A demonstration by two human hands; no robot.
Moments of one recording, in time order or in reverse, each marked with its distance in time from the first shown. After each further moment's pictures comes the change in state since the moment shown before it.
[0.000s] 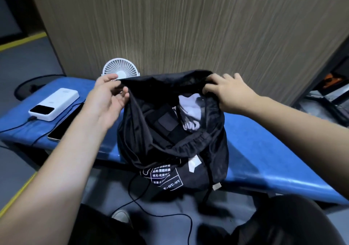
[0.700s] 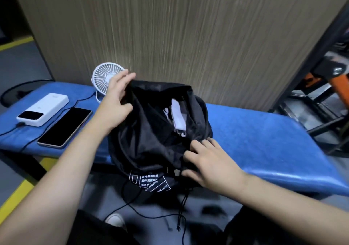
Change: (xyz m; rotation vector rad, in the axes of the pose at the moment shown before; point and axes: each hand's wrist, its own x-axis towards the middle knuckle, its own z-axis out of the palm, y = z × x) left_hand -0.002 -0.027 -0.007 0.868 -0.476 0.498; right_hand -0.129 -0.132 -0.005 0.265 -0.054 -0.023
